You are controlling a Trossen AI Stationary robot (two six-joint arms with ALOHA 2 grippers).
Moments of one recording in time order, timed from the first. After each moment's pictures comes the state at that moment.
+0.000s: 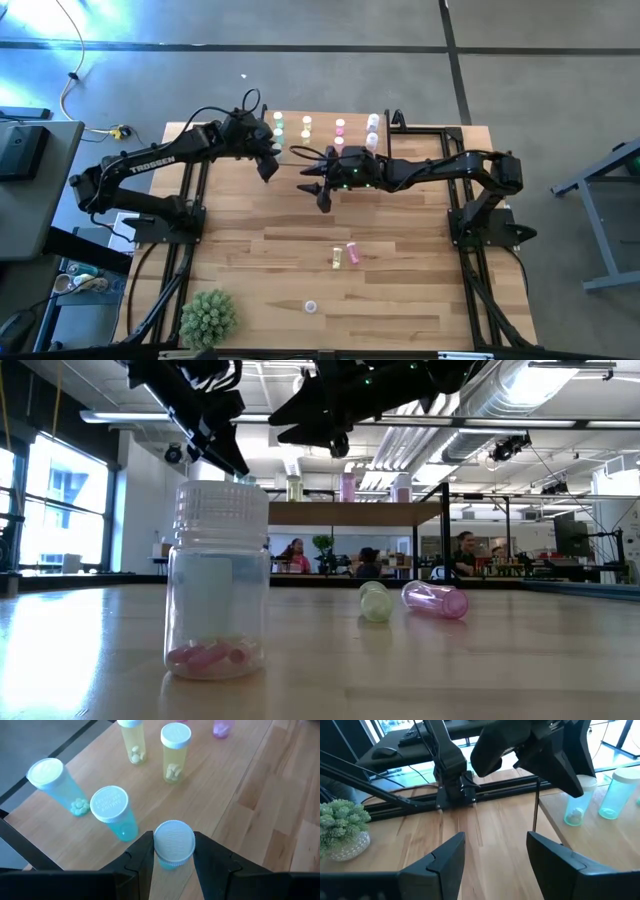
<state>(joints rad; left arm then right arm) 0.65 1.20 0.96 -0.50 -0.03 0.01 -0.13 1.71 1.19 0.22 -0.06 0.10</state>
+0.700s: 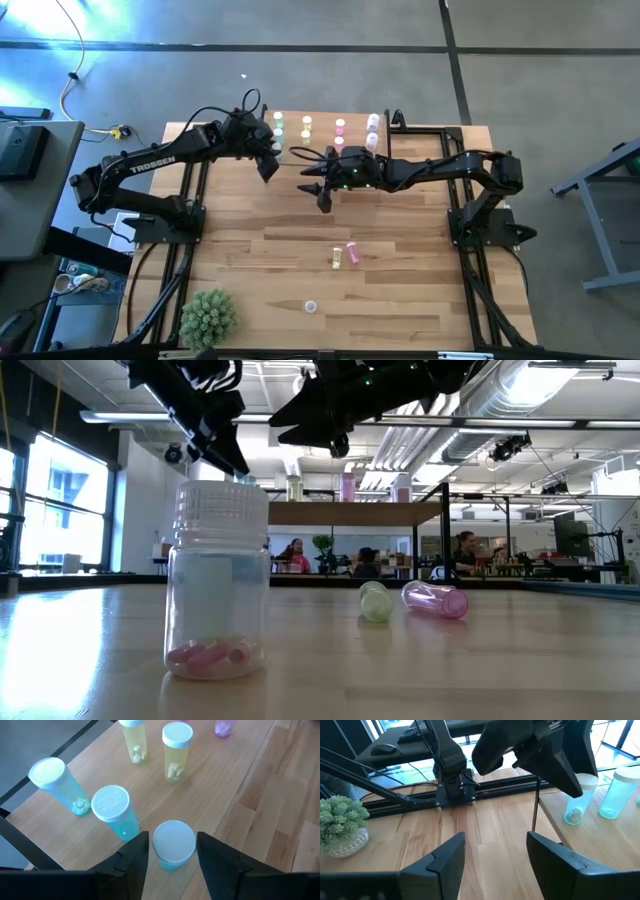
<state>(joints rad) 0.65 1.20 0.96 -0.50 -0.03 0.01 -0.13 1.71 1.19 0.21 -0.06 0.09</state>
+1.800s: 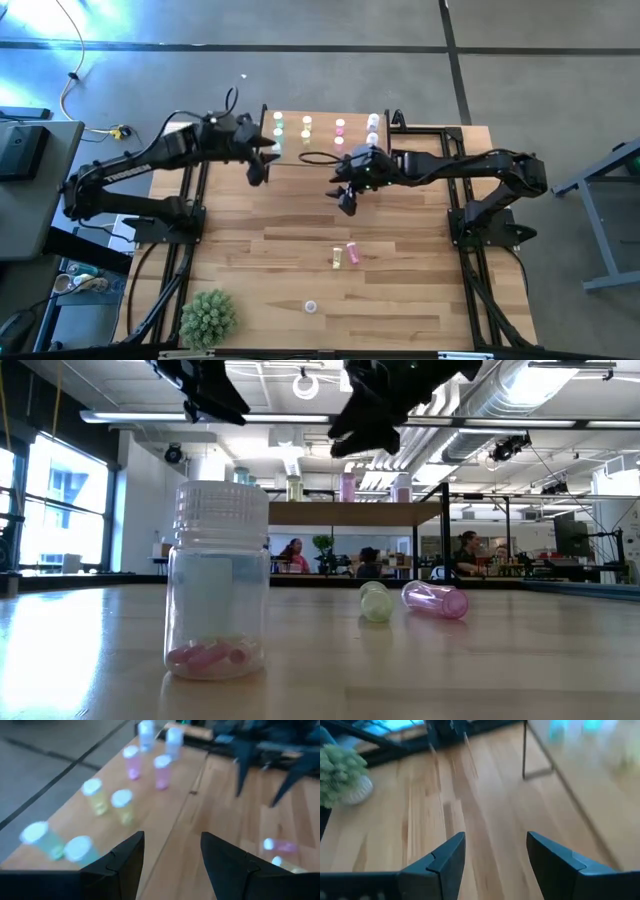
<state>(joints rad) 0.53 1.04 1.01 -0.50 0.03 0.01 -0.12 1.52 1.19 -0.32 -0.06 0.20</state>
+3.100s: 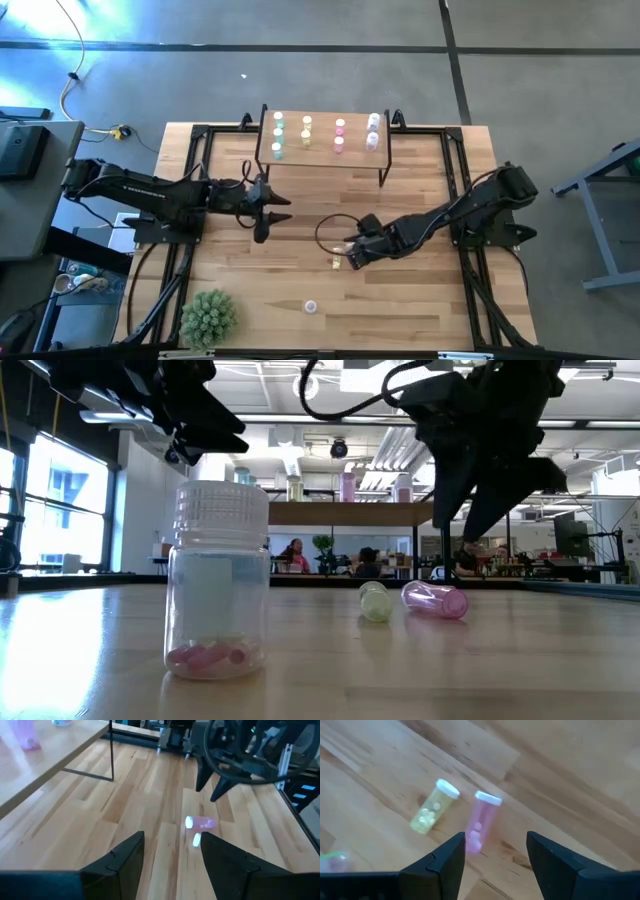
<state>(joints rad) 0.05 1.04 0.54 0.09 -0.13 -0.21 0.36 1.67 1.11 -0.68 0.26 1.30</state>
